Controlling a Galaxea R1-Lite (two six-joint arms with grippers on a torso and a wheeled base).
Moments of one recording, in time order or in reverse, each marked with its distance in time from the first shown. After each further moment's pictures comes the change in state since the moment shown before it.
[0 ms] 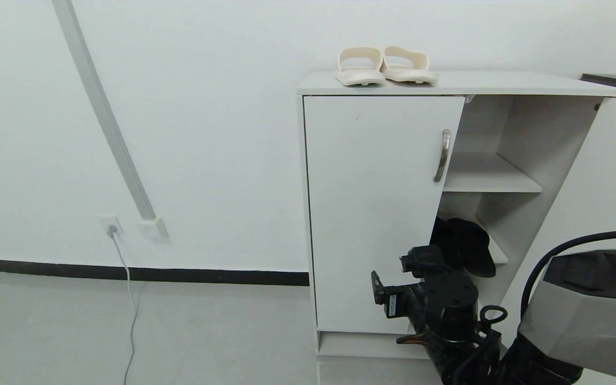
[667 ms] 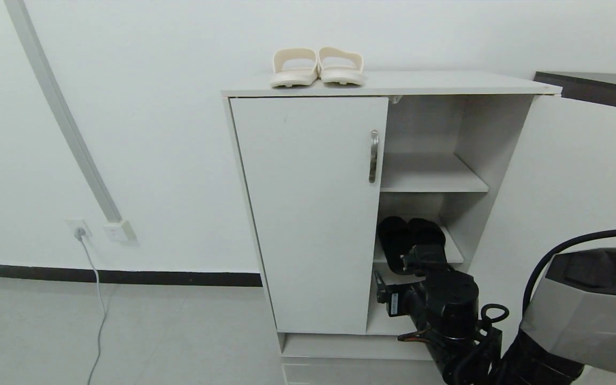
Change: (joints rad) left arm 0.001 0.000 0.000 -0.001 0.000 0.002; right arm 0.000 0.000 -0.003 0.017 -0.002 -0.001
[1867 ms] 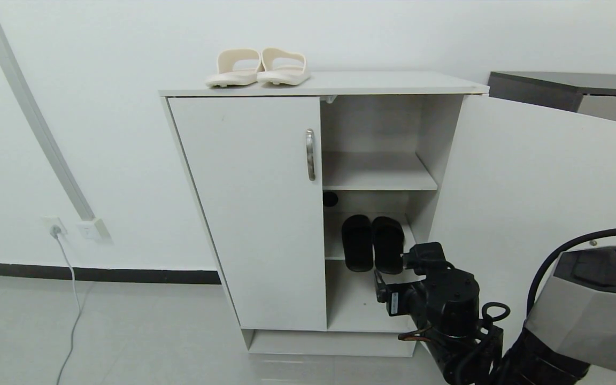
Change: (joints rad) left arm 0.000 0.000 0.000 0.000 0.000 0.000; right arm 0.001 -0.017 -0.004 0.027 0.000 0.000
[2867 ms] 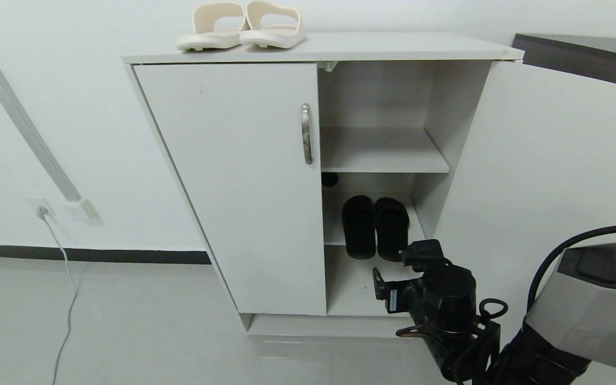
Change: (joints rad) left arm 0.000 0.000 0.000 0.000 0.000 0.000; right arm 0.000 -0.007 -0.025 0.038 -0.001 0.006
